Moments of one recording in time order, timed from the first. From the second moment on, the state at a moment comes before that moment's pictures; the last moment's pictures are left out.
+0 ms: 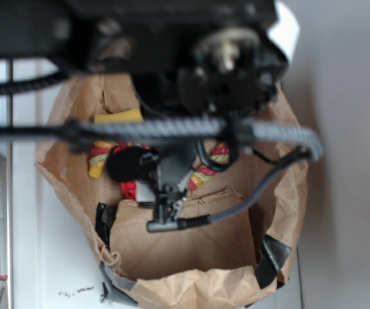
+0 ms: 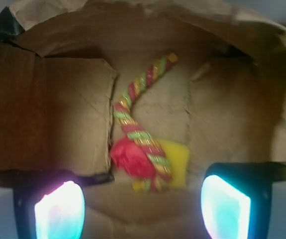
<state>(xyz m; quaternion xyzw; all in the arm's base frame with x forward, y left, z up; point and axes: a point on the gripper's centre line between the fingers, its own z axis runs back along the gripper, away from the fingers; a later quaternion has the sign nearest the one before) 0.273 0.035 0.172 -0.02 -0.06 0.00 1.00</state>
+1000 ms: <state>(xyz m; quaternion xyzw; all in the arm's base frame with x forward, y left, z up) 0.310 0.021 0.102 -0.01 -0.03 -0.03 1.00</state>
